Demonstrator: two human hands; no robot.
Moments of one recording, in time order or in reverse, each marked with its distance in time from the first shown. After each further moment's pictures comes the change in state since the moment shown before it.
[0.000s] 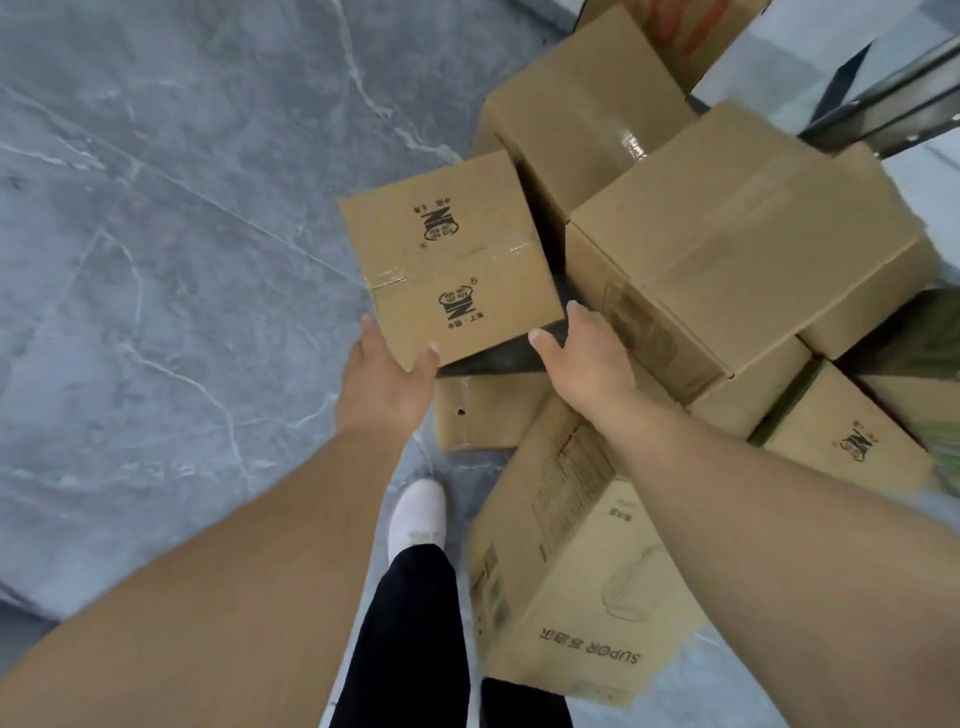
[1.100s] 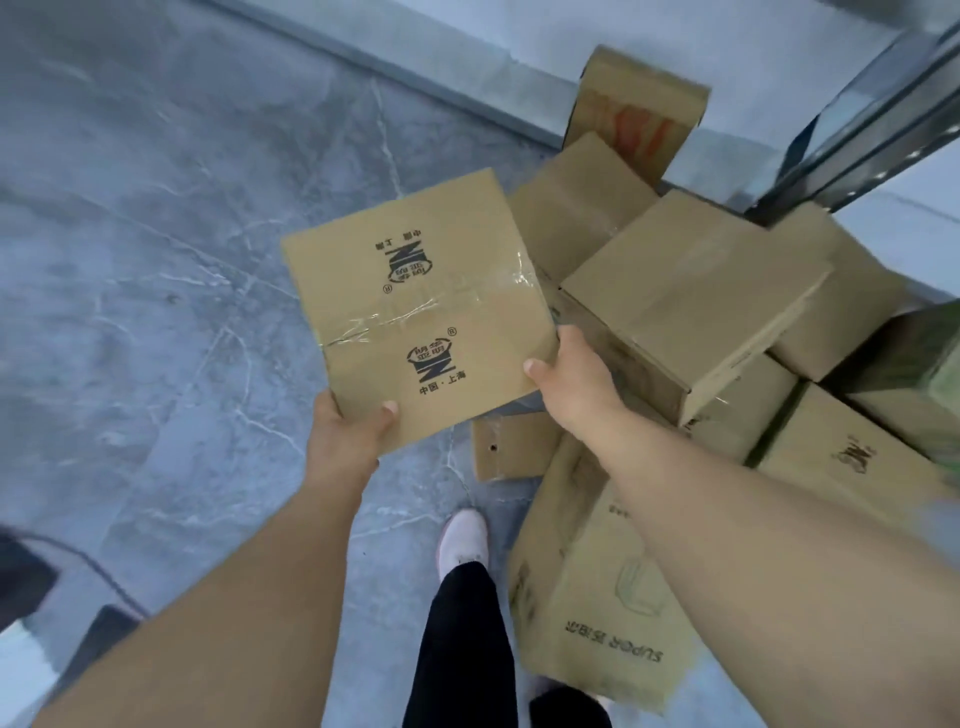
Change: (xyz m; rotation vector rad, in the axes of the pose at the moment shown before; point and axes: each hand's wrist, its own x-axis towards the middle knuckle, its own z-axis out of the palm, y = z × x) left_hand -0.080 0.008 -0.101 -0.485 0.100 -0.140; right_hand -0.074 -0.049 -0.065 0.365 -0.033 -0.039
